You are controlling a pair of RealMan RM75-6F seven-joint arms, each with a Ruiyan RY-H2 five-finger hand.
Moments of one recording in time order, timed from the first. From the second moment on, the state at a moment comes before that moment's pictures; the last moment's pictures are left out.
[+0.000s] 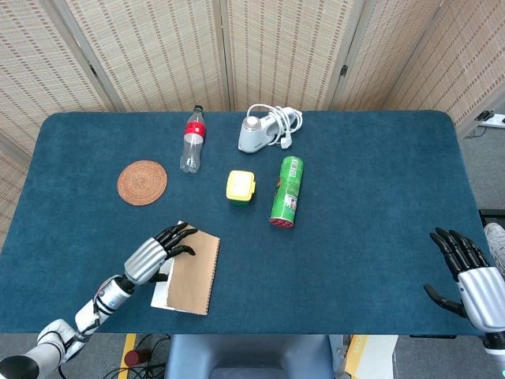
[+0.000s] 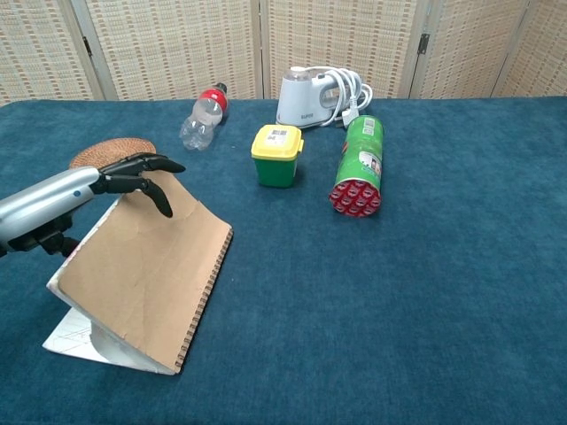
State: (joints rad) left arm -0.58 -1.83 0.14 -0.58 1.77 1.54 -0.70; right arm 0.03 -1.04 -0.01 -1.57 -1.70 1.62 0.15
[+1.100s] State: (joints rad) left arm -0.66 -1.62 0.10 -0.88 1.79 1.45 -0.43; right arm 0.01 -1.07 -0.01 -1.48 -1.71 1.67 0.24
